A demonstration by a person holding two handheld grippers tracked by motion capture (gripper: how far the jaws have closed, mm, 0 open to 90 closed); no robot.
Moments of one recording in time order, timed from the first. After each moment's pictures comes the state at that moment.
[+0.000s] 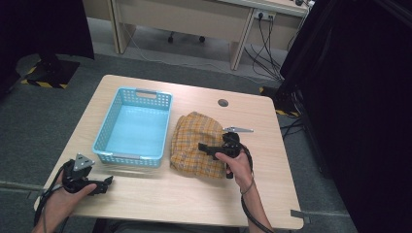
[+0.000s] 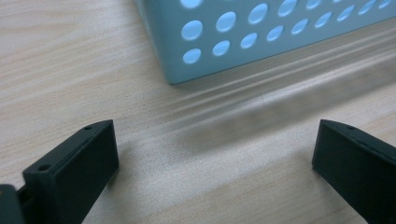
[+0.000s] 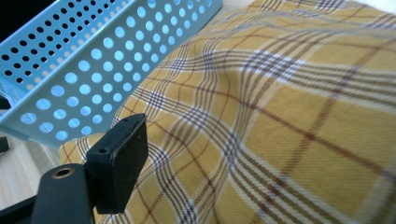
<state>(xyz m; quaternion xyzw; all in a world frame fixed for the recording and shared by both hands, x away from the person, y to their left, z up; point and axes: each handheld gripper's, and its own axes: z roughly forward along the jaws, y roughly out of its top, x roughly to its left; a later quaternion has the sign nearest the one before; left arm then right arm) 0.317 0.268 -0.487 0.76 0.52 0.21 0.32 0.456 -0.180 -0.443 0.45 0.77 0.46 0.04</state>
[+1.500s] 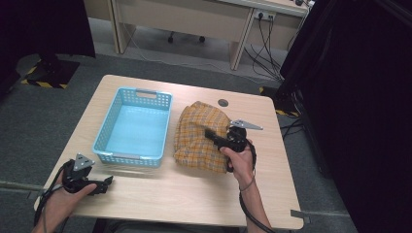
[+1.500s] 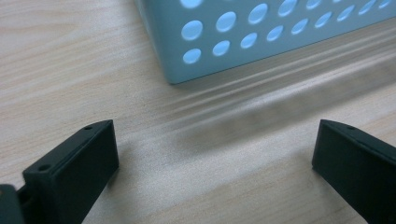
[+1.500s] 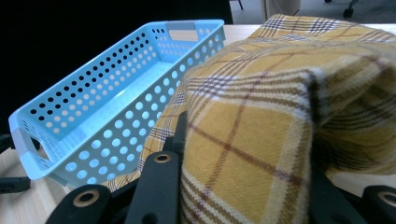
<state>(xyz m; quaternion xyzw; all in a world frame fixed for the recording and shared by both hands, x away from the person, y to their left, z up) 0.317 0.268 -0.487 0.76 0.52 0.21 0.32 0.449 -0.186 -0.406 0.43 0.73 0.53 0.09</state>
